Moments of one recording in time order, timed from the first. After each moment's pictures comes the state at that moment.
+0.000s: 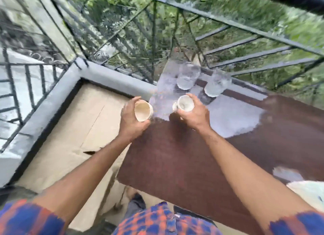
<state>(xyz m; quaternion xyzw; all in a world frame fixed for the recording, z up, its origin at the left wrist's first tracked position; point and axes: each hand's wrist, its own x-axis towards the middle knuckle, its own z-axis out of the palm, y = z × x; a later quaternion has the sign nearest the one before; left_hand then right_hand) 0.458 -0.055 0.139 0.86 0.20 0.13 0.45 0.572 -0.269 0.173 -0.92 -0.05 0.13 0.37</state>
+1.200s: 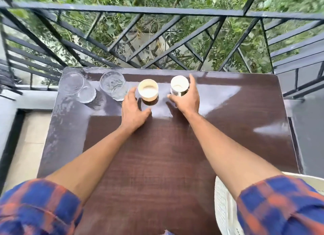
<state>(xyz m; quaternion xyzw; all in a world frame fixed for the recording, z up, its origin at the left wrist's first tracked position) 0.673 -0.364 0.106 0.91 0.14 -0.04 0.39 0.732 -0.568 0.094 -0.87 0.16 0.03 0.46</state>
